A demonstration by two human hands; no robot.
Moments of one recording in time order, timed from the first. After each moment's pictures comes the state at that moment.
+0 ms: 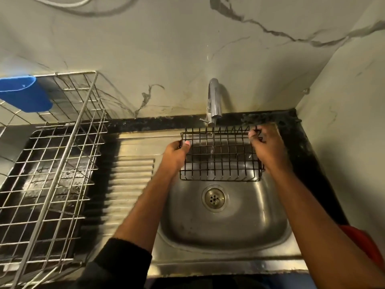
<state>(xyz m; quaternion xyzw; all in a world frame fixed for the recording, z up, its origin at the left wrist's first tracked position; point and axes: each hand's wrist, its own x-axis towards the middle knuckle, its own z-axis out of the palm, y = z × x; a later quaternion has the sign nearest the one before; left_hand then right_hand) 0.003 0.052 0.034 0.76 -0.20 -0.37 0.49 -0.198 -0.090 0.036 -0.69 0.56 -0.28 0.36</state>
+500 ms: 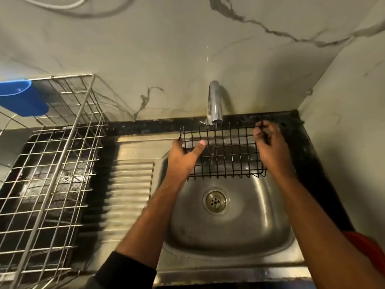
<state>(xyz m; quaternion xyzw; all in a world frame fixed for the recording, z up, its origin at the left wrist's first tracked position) -0.006 0.036 0.047 0.76 -0.20 -0.36 0.50 -0.194 -0.101 0.035 -0.70 0.53 -0.32 0.35</state>
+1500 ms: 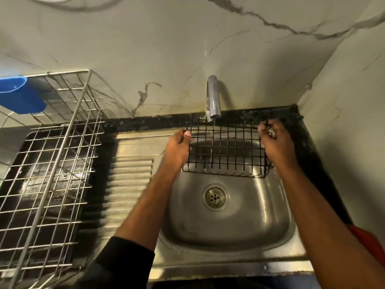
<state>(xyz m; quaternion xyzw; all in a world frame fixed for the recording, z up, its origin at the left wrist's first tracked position) 0.006 0.028 0.036 0.75 -0.24 -0.36 0.50 -0.211 -0.105 0.028 -0.66 0.57 -0.33 0.38</state>
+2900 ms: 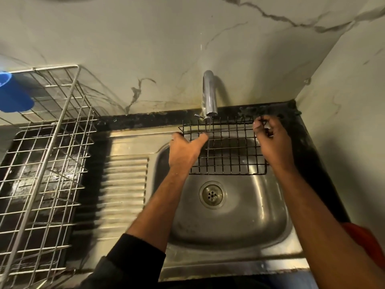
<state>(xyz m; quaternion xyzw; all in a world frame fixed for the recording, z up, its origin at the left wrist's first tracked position) -0.014 0.006 0.034 0.82 -0.20 -0.34 0.42 -0.208 -0.108 0.024 -0.69 0.54 -0.33 0.35</state>
